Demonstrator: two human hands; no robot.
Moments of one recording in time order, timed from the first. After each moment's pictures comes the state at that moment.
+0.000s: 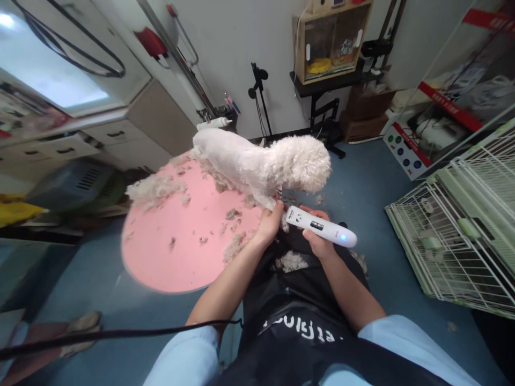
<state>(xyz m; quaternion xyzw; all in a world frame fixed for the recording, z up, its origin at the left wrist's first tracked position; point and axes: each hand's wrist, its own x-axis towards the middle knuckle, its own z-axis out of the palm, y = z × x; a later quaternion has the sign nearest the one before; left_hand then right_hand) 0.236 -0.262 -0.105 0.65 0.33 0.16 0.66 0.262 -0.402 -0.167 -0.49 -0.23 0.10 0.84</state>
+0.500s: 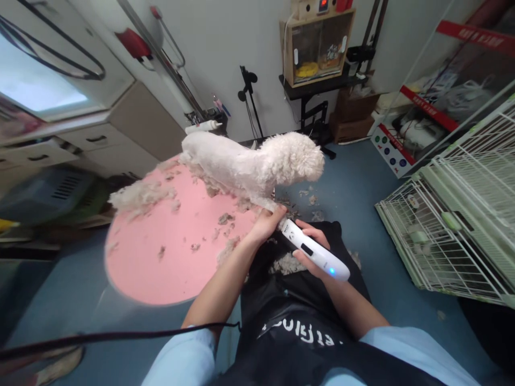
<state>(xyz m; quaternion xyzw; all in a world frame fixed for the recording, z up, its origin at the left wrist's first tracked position) 0.239 -0.252 -0.113 0.69 0.21 0.08 0.68 0.229 -0.429 -0.154 -0.61 -0.32 -0.03 0.72</state>
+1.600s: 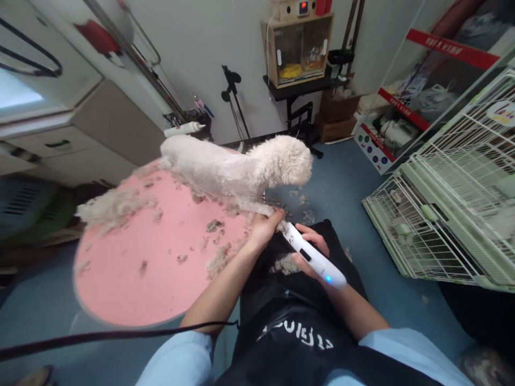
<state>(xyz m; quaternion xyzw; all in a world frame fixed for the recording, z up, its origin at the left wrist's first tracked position) 0.250 -0.278 -0.106 0.64 0.26 0.12 0.71 0.230 -0.436 -0.163 -0.65 -0.32 -0.11 0.68</state>
